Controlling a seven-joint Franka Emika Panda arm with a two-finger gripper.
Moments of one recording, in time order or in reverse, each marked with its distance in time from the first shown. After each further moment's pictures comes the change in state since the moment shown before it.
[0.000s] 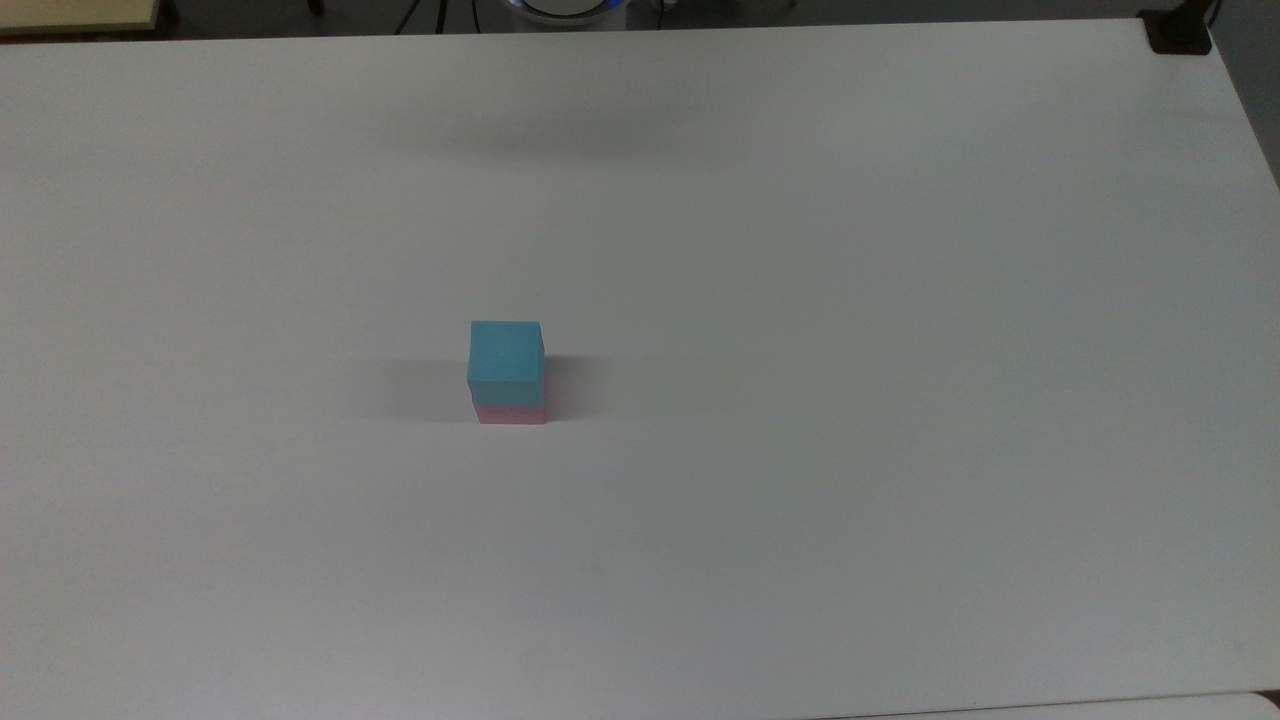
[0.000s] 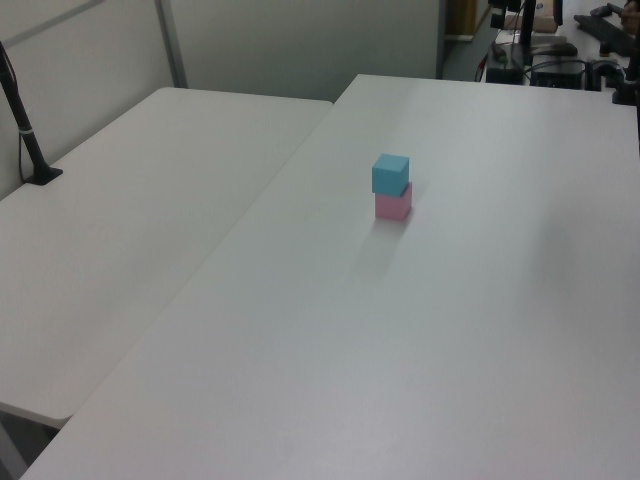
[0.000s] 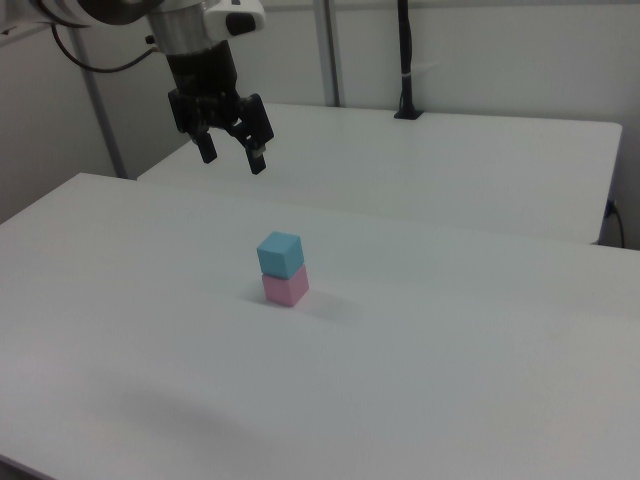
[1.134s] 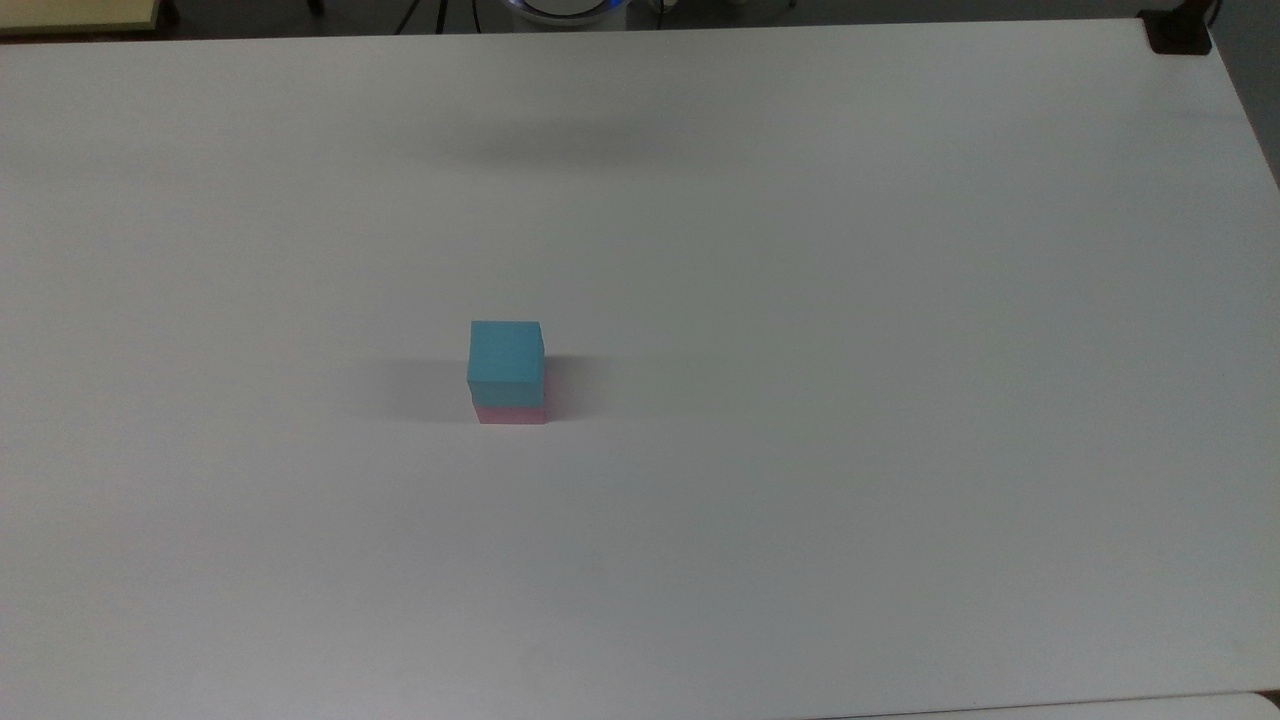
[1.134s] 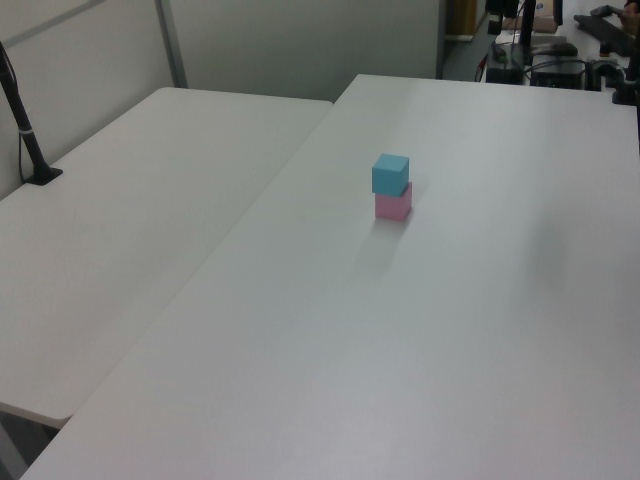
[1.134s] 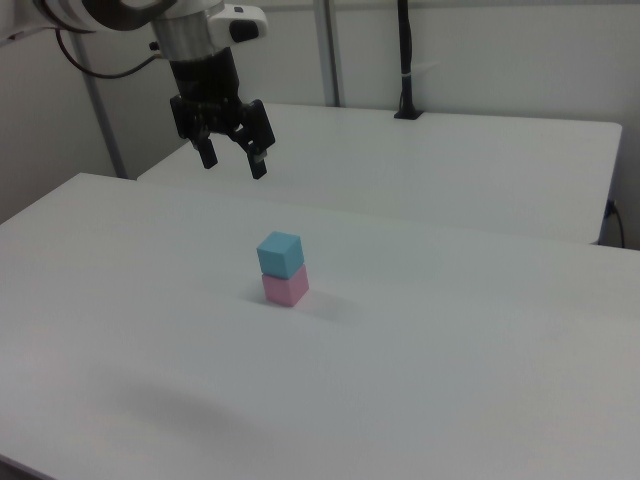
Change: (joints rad) arm 0.007 0.017 0.000 -0.002 0.000 0.000 -0.015
